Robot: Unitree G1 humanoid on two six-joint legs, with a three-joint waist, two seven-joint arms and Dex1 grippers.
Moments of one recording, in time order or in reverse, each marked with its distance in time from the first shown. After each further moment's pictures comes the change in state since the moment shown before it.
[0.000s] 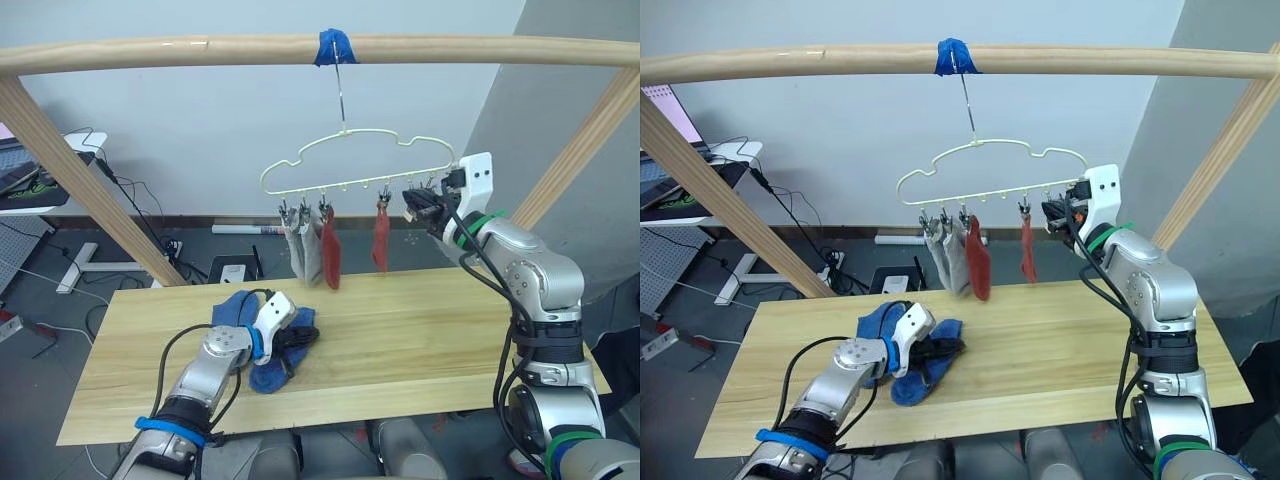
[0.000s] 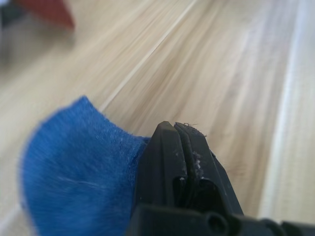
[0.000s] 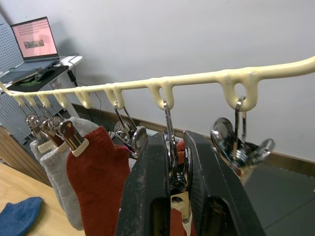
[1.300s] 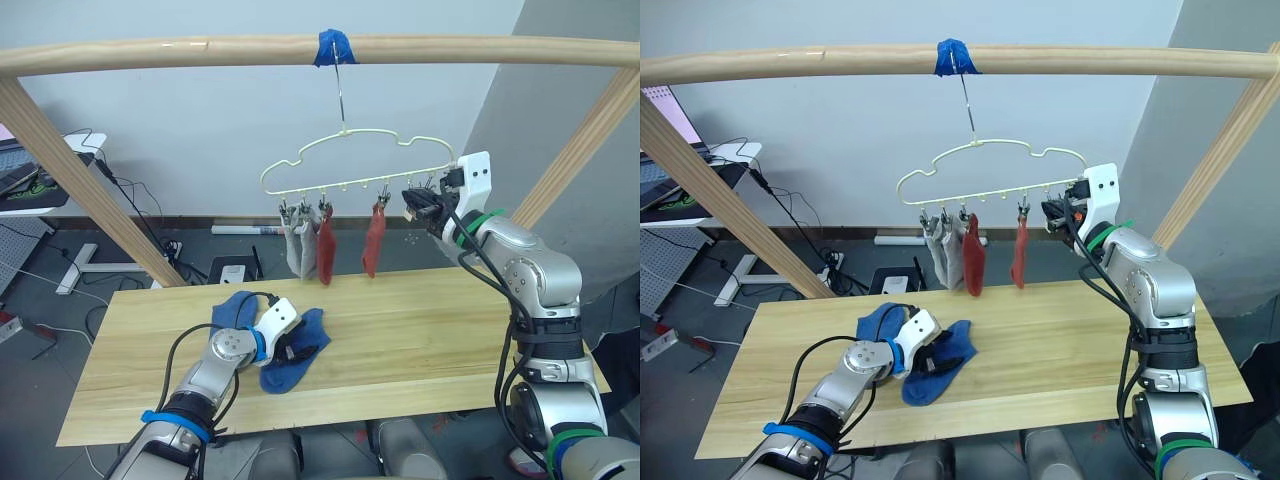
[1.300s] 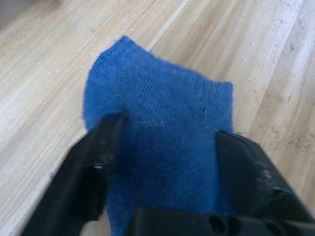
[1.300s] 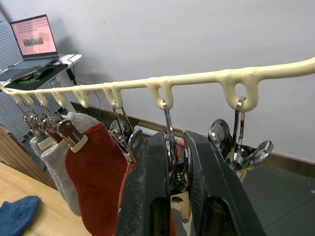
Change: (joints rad) left arm -0.070 -0.031 -0.062 0.244 0.139 -0.089 0.151; right arm -0.013 -0.013 0.014 0.029 -0.001 -0.019 0.002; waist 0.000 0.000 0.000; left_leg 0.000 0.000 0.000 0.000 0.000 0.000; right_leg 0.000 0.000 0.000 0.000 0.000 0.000
